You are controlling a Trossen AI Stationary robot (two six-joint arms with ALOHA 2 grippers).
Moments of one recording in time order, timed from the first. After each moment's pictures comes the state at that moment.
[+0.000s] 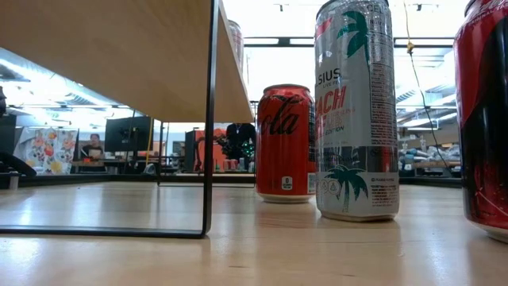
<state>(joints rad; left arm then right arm) -0.01 1.21 1.43 -0.30 -0.09 -0.22 -0.12 1.76 2.21 -0.39 -0.33 0.11</state>
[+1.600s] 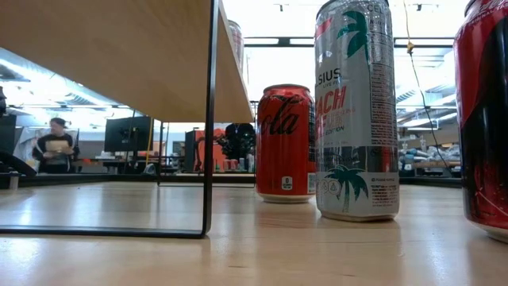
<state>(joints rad) -0.01 1.22 1.43 -0.38 -0.12 -0.21 -0.08 1.80 2.21 -0.36 -0.26 0.10</state>
